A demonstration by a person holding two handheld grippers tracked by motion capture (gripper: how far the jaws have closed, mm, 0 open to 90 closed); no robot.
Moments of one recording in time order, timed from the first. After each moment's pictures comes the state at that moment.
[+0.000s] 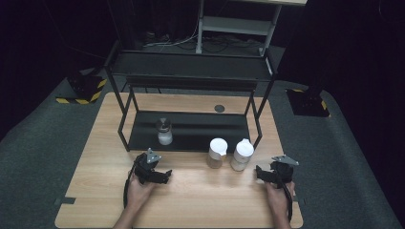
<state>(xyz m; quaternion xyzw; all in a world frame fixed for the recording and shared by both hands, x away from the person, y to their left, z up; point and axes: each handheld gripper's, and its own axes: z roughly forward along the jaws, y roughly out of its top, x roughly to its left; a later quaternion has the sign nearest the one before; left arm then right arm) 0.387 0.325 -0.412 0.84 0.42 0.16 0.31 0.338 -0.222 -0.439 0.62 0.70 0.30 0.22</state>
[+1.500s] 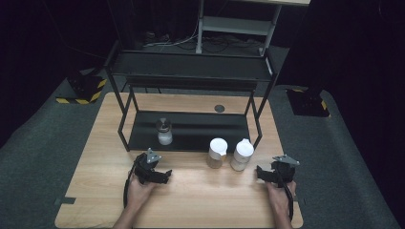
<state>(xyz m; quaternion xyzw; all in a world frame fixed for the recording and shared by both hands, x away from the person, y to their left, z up) 0.387 0.325 -0.412 0.84 0.42 0.16 0.31 0.340 -0.224 -0.438 0.62 0.69 0.29 0.22</state>
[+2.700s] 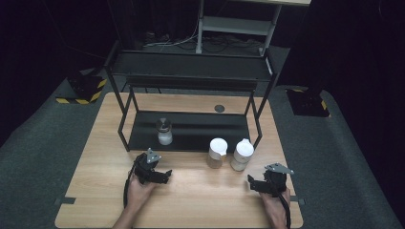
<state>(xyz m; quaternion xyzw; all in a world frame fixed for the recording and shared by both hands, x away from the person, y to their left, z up) 0.387 0.325 -0.412 0.84 0.42 0.16 0.31 0.307 -0.209 -0.428 0.57 0.73 0.33 0.20</state>
